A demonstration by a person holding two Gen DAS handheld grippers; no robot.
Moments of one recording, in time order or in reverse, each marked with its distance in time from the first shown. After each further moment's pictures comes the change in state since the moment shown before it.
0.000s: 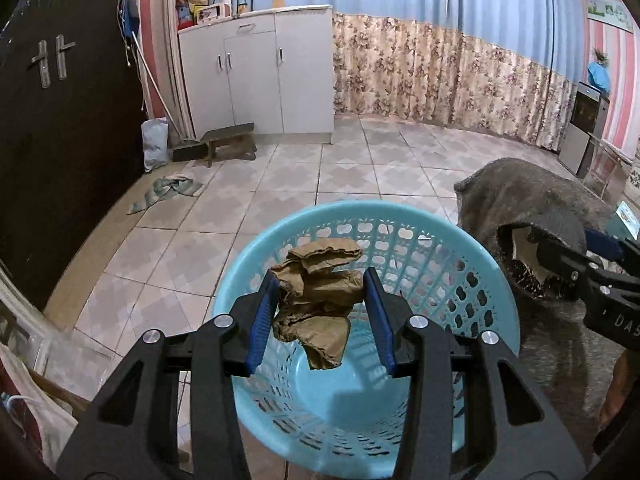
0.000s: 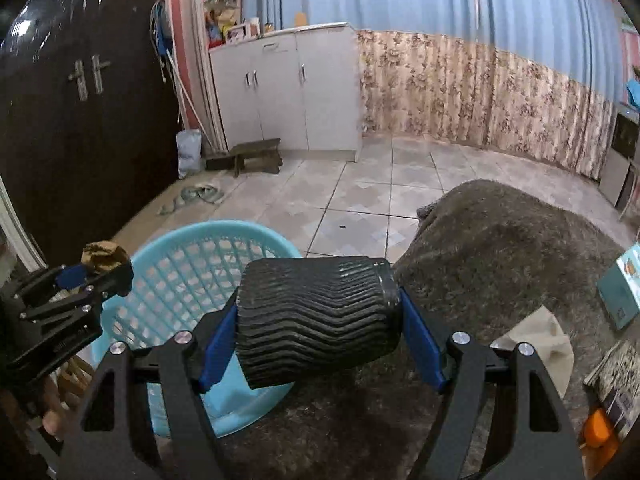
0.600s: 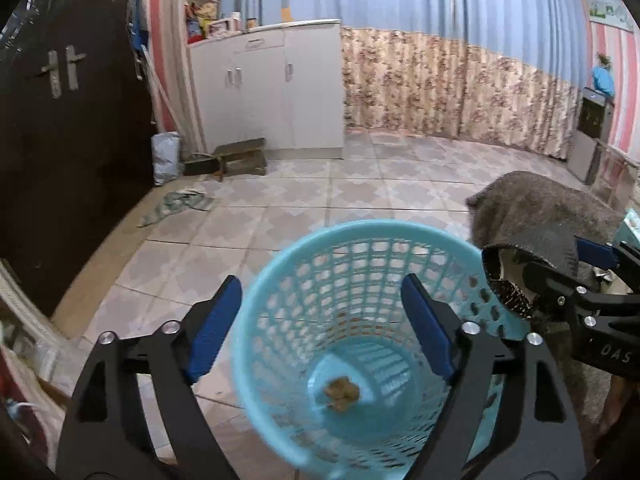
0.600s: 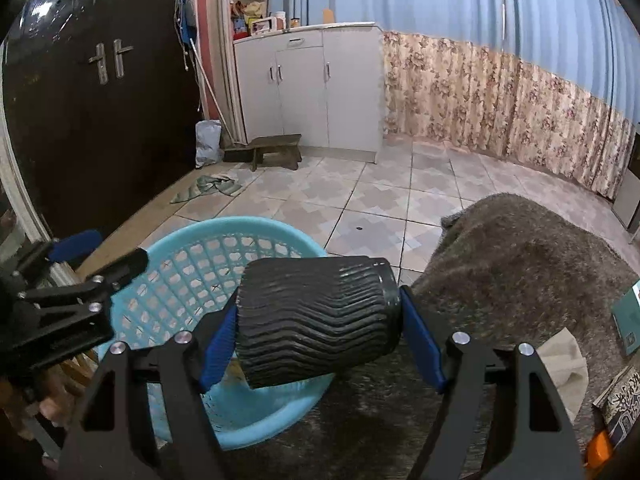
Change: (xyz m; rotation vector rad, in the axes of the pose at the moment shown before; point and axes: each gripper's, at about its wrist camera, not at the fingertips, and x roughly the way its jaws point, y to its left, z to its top) left arm -0.013 0.010 0.002 -0.001 -0.062 0.071; right arm 0.006 0.023 0.002 -0.066 0.003 0.052
